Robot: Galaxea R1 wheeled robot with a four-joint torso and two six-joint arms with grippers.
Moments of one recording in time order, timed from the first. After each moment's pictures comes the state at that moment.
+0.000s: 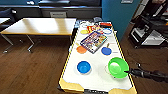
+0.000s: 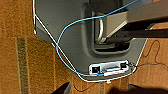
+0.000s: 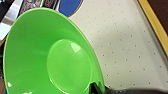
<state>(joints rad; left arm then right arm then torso) 1.44 2.95 -2.61 0.11 -0.16 -0.04 -0.34 2.08 -1.53 -0.17 -0.18 0.74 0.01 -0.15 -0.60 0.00</state>
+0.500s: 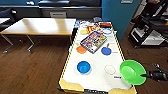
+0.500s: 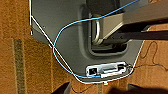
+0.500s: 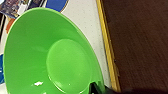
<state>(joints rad) 1.44 2.96 -2.60 0.11 -0.17 -0.04 -0.27 1.78 -1.27 -0.23 -0.43 0.74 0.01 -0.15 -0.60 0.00</state>
